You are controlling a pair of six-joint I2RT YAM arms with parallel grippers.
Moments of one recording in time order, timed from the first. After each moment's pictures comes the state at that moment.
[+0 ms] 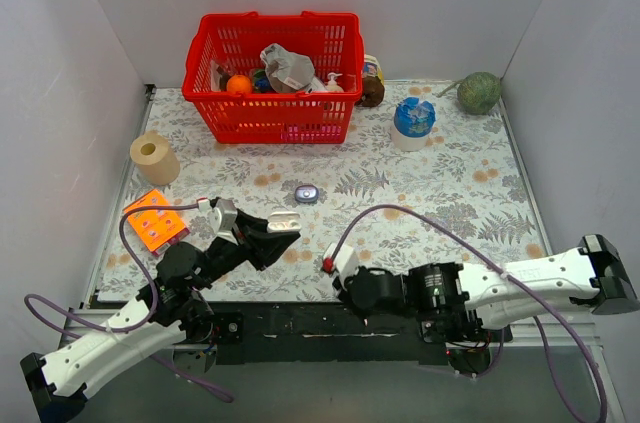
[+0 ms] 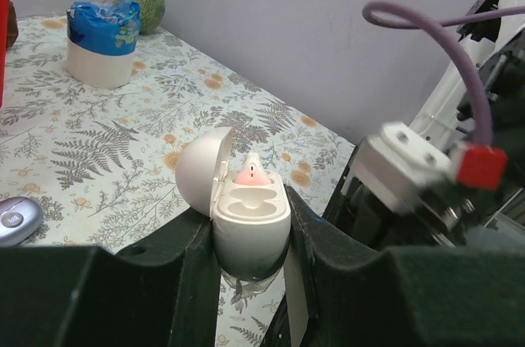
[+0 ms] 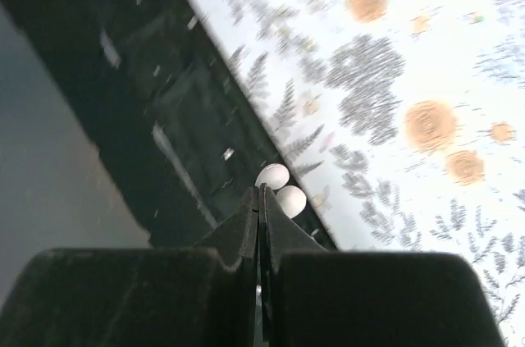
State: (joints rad) left arm -0.91 0.30 0.30 0.21 0.10 -0.41; right arm 1.71 1.07 0.72 -0.47 0.40 0.44
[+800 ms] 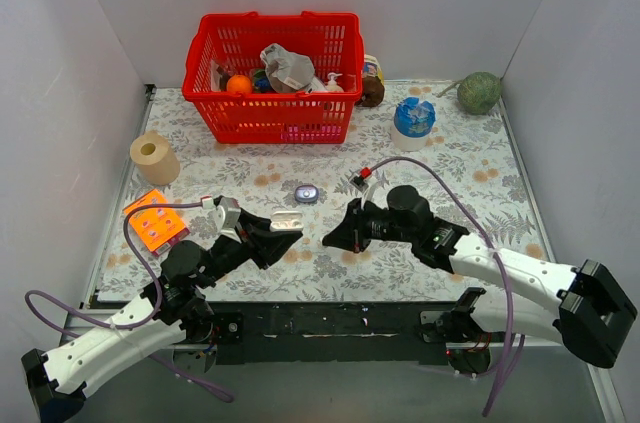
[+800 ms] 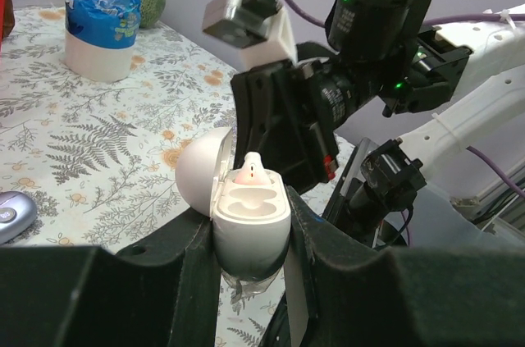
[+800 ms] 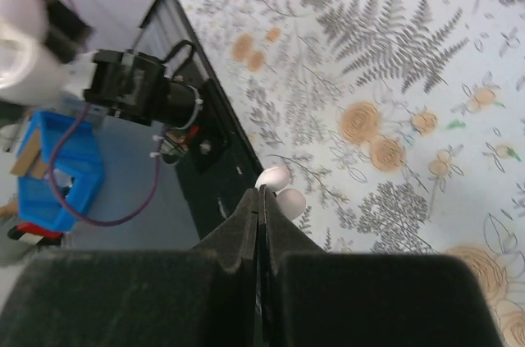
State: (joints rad) left arm -0.91 0.35 0.28 0.26 0.09 -0.43; right arm 0.91 1.10 0.56 0.17 -0.40 0.62
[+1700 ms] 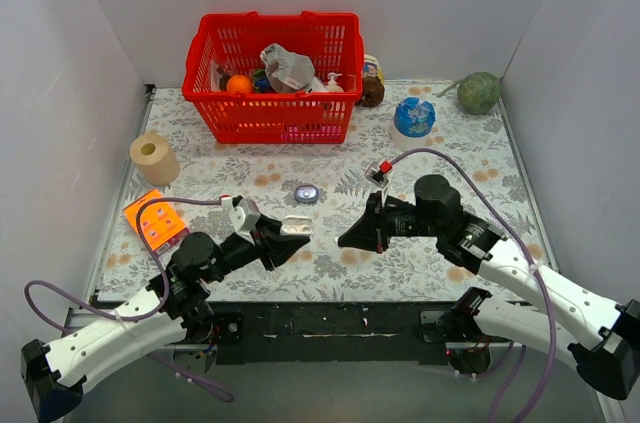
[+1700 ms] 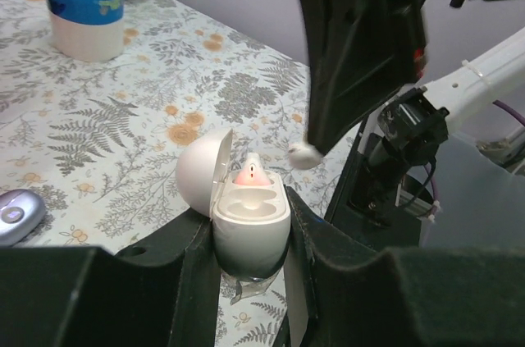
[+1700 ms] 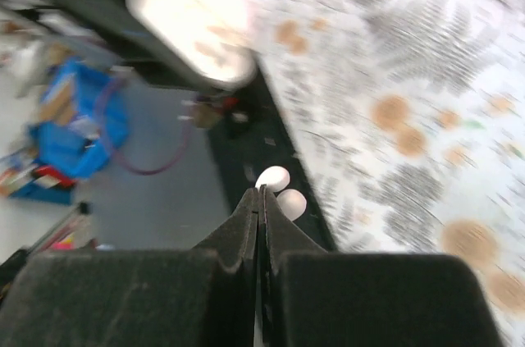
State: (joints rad) left arm -0.91 0.47 0.32 0.25 0.21 -0.30; right arm 0.82 0.86 0.69 -0.07 -0.70 0.54
